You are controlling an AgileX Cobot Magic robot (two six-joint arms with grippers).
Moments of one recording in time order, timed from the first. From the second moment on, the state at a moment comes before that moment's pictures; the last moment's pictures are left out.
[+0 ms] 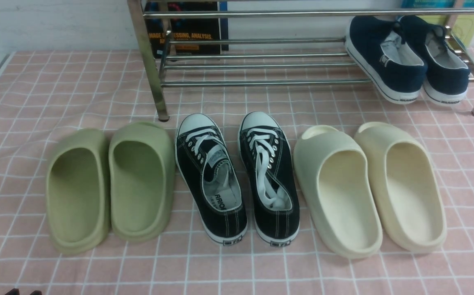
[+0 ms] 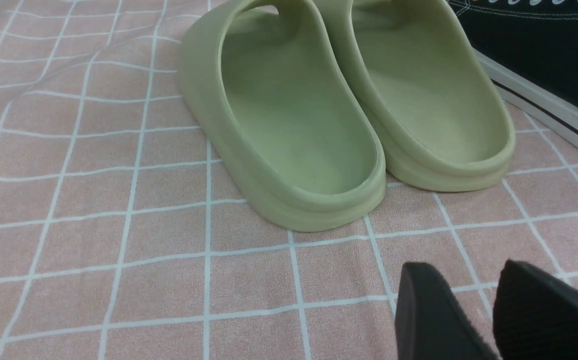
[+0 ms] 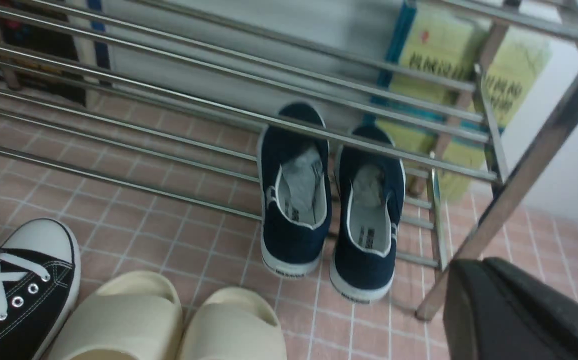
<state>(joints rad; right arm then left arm) 0.00 0.86 -1.10 0.18 0.56 -0.36 -0.12 -0.01 0.02 -0.03 0.38 0.07</state>
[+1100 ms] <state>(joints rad) 0.04 0.32 0.02 0.30 0.18 -0.40 -0.12 -0.01 0.02 -0.03 0.38 0.07</state>
